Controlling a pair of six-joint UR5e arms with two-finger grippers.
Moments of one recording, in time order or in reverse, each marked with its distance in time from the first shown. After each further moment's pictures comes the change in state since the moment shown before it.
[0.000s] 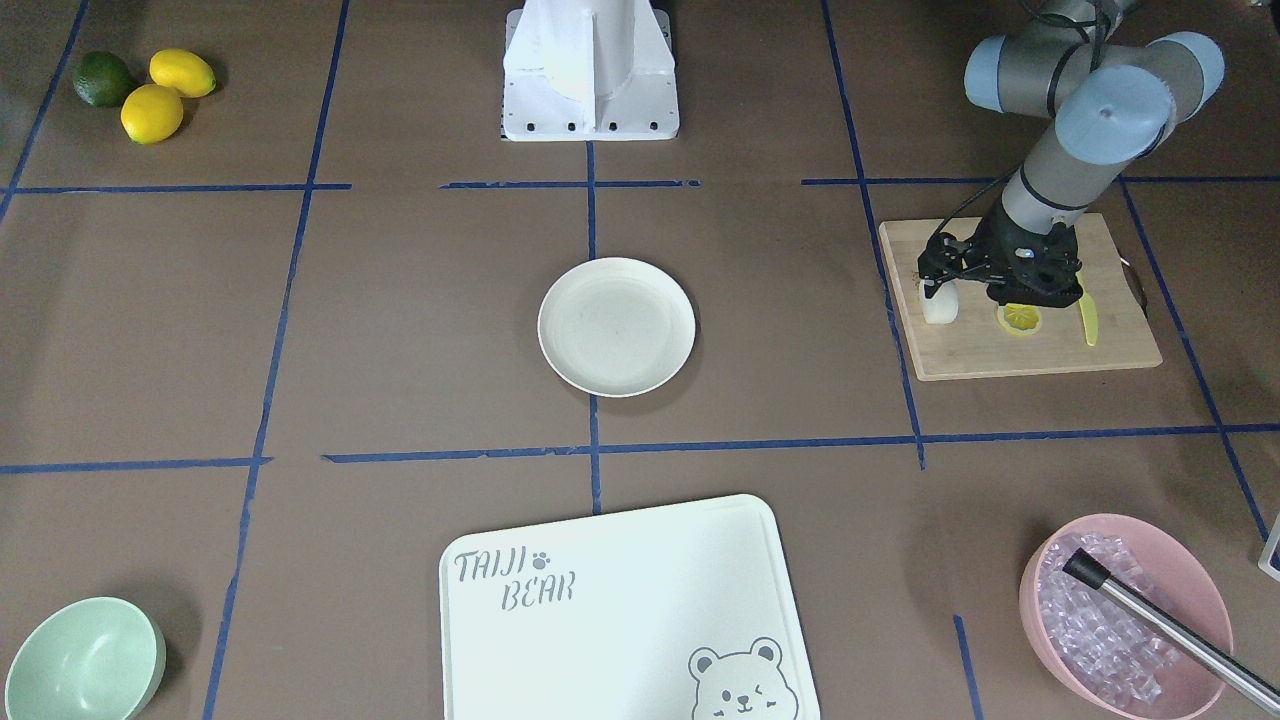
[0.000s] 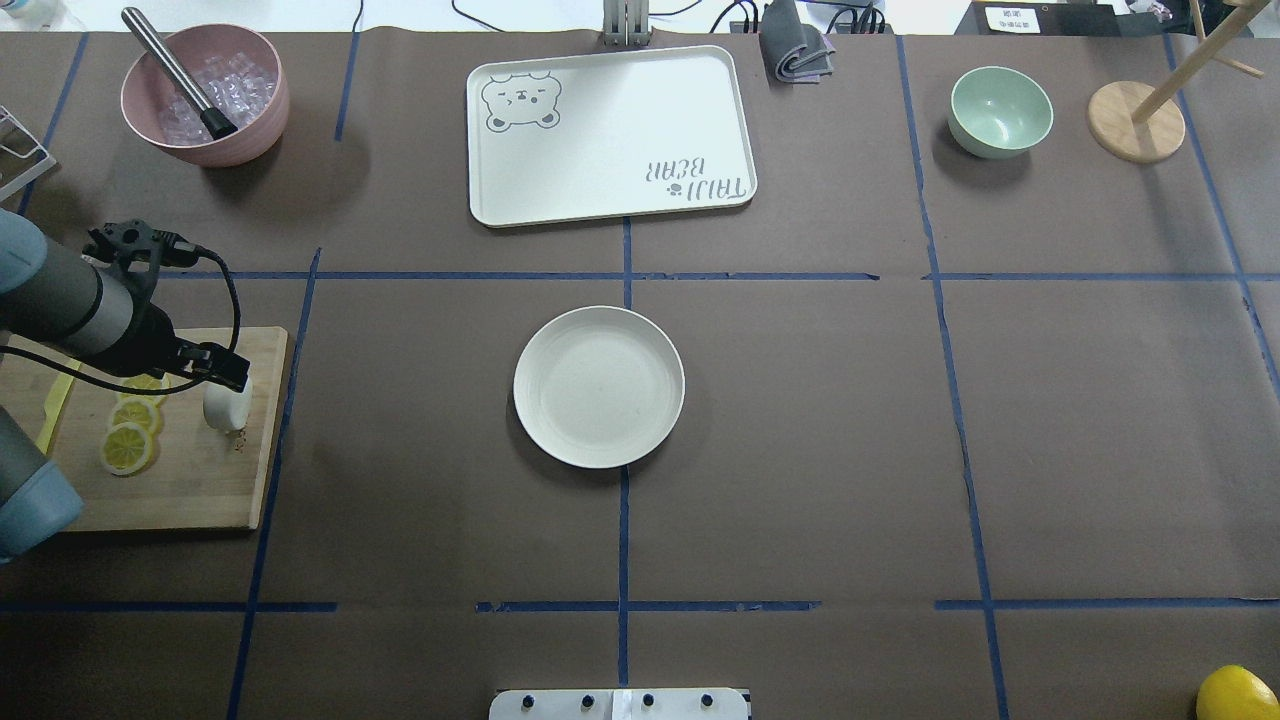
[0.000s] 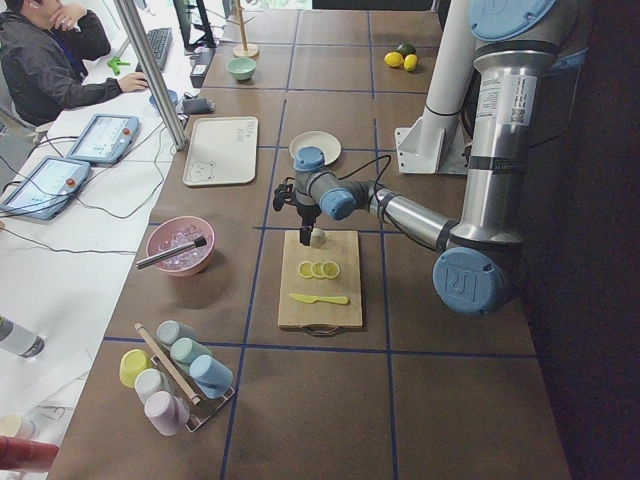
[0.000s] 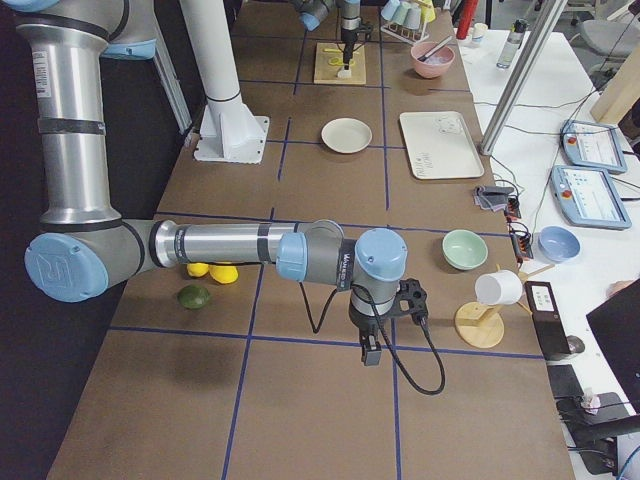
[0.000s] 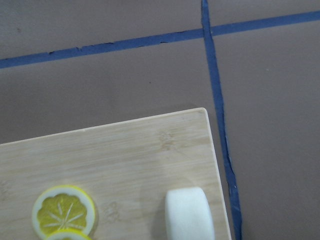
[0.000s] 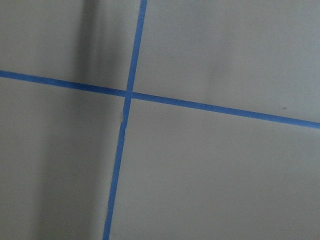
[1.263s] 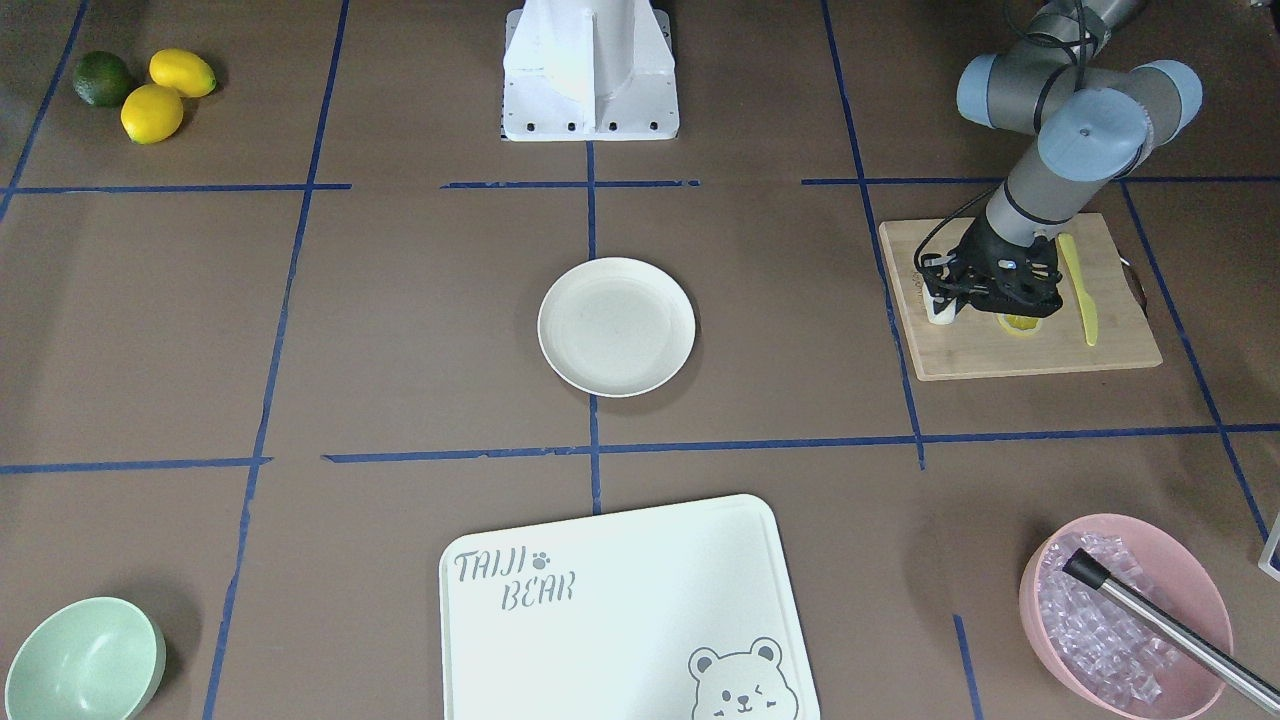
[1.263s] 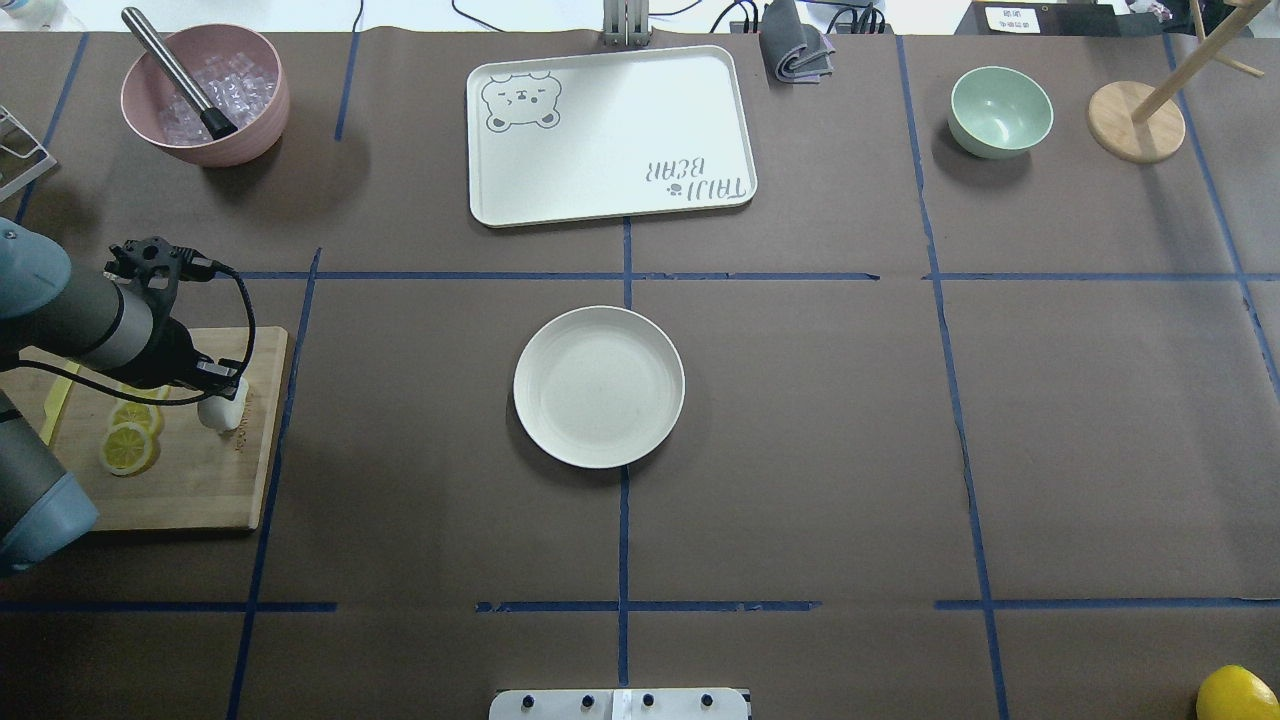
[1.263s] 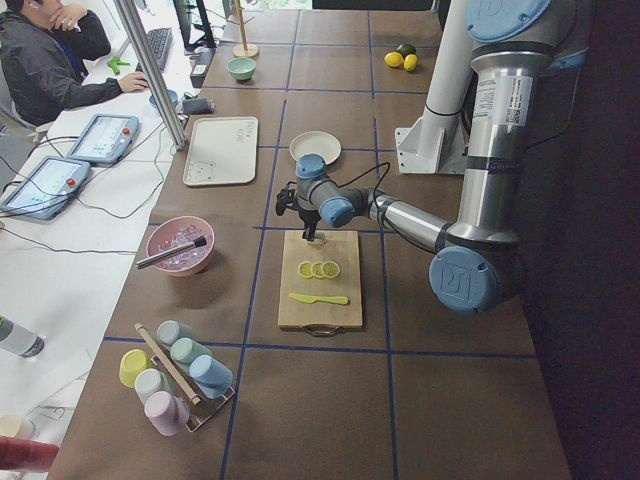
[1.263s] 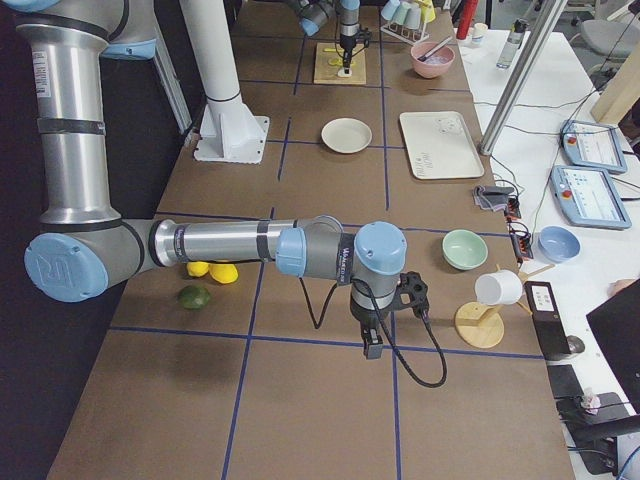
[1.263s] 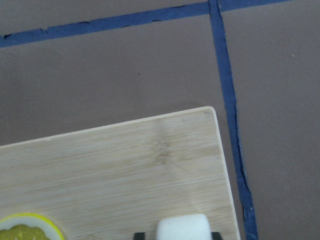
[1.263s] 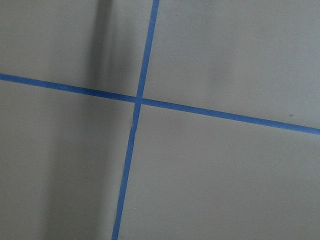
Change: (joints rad) left arm 0.025 -0.001 0.016 -0.053 0.001 -0.040; right arm 0.000 -0.001 0.018 -0.002 0.018 0.002
